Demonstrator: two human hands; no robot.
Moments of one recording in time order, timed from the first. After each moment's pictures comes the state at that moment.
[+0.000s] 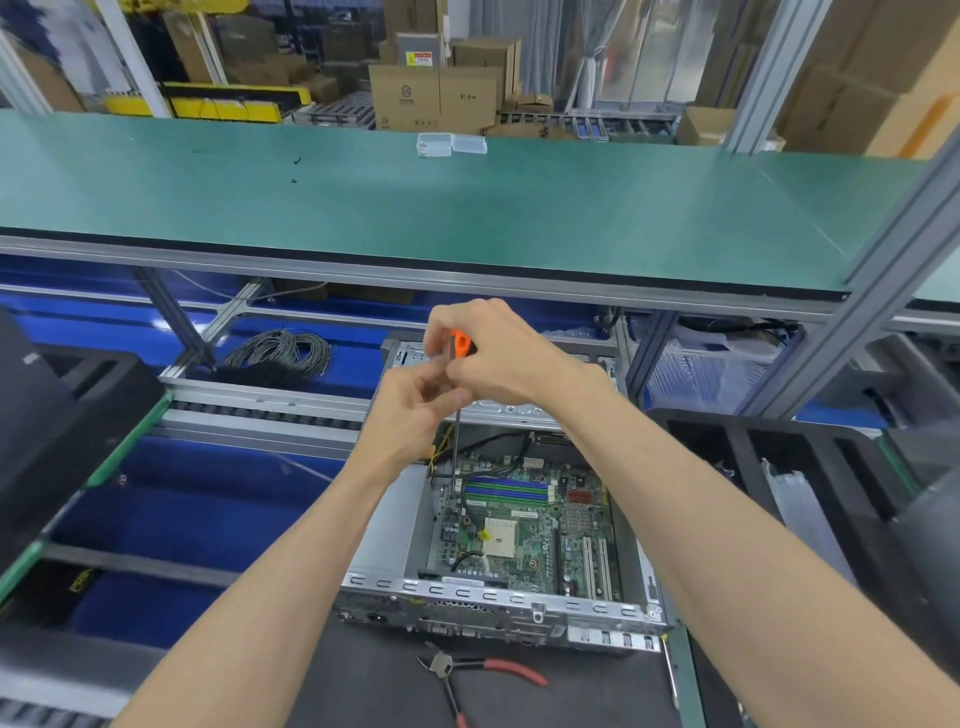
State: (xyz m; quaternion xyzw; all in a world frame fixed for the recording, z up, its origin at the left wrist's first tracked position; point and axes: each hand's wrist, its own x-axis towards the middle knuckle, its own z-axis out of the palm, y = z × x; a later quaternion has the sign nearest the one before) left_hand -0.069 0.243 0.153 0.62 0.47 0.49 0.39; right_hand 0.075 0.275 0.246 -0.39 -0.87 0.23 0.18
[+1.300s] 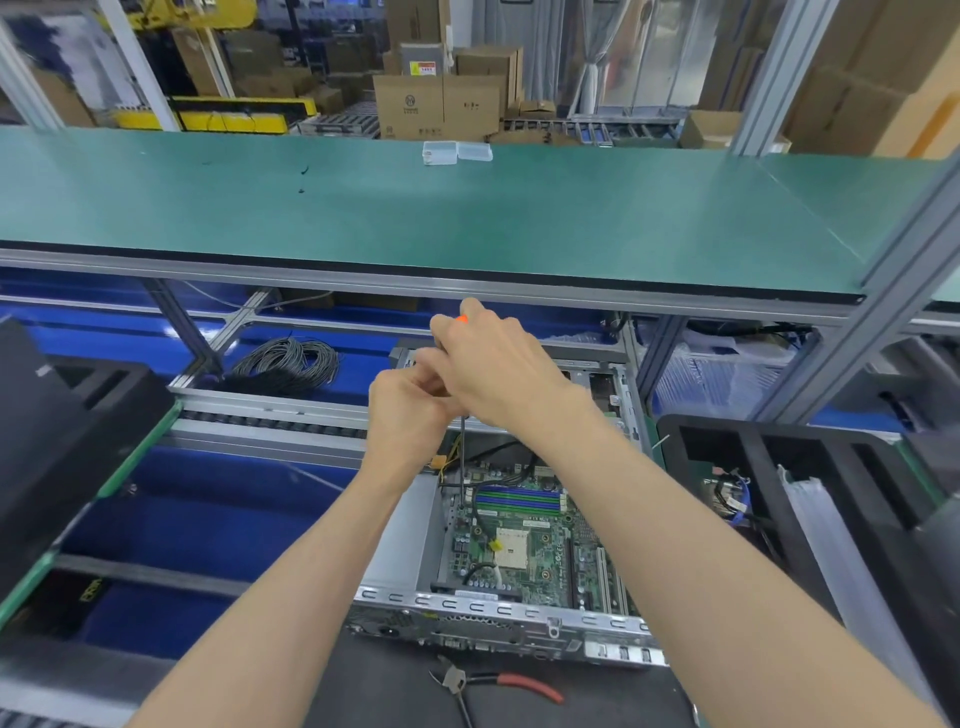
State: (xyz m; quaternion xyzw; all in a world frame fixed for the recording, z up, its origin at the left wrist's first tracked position) left_hand -0.064 0.240 0.166 0.55 0.53 0.55 0.34; right_hand 0.047 0.269 0.230 -0.49 -0.86 0.03 0.17
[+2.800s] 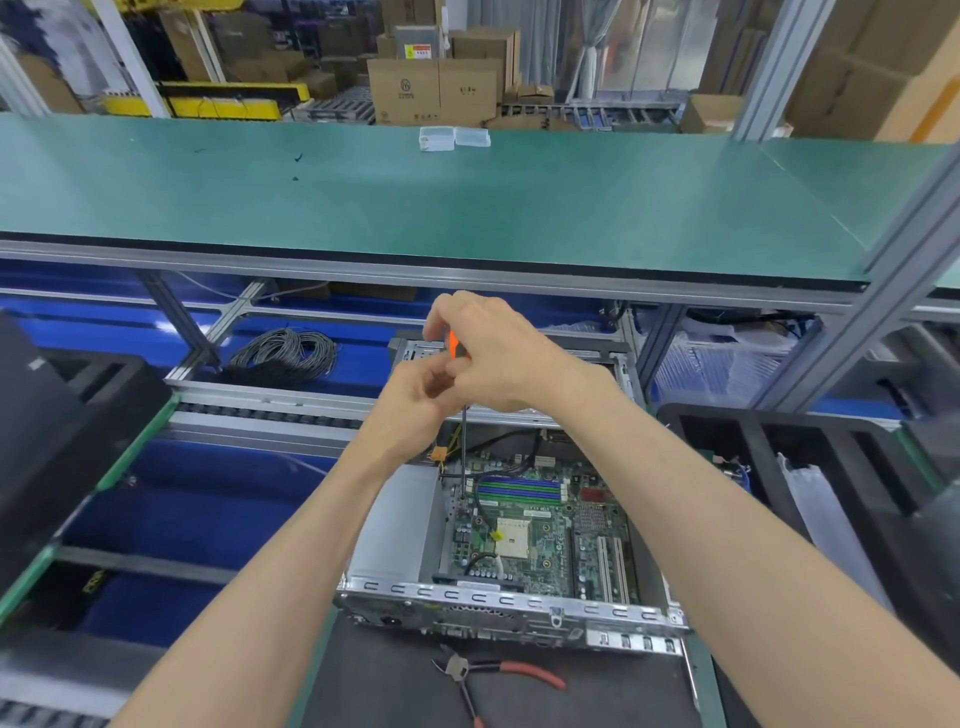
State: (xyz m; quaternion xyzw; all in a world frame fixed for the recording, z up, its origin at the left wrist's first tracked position) left_hand -0.082 0.248 0.164 0.66 0.48 0.43 0.39; right_hand 0.060 0.276 0.244 -0.41 -0.88 0.18 0.15
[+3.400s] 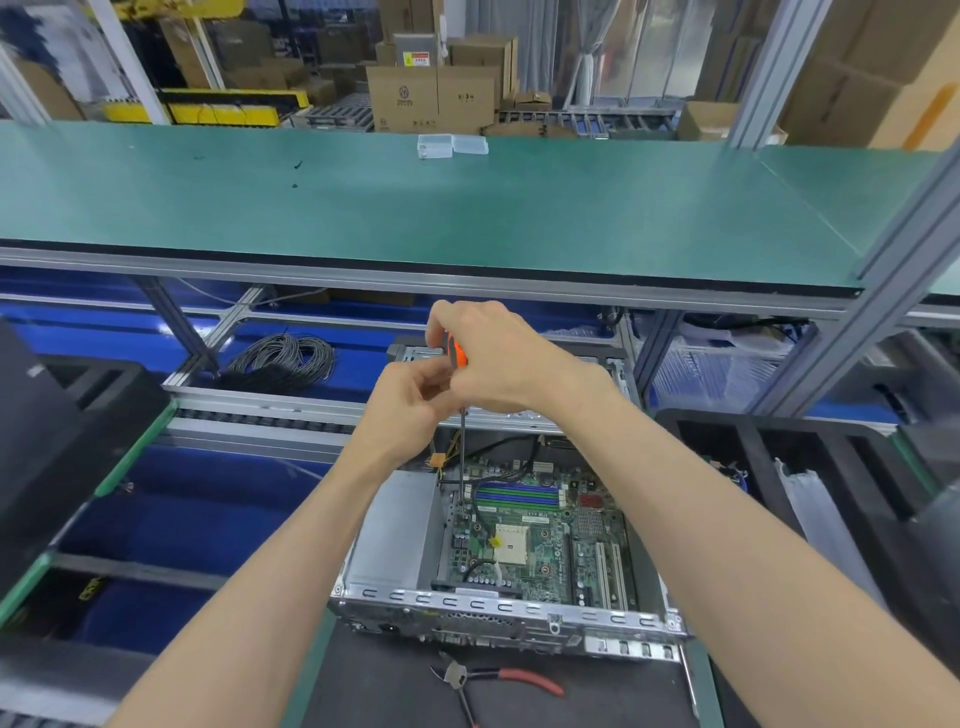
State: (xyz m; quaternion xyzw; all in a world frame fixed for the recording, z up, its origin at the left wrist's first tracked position) left_hand -0.084 0.249 0.167 0.65 0.48 0.45 0.37; right_hand 0.061 0.280 0.244 -0.41 -0.89 0.15 0.15
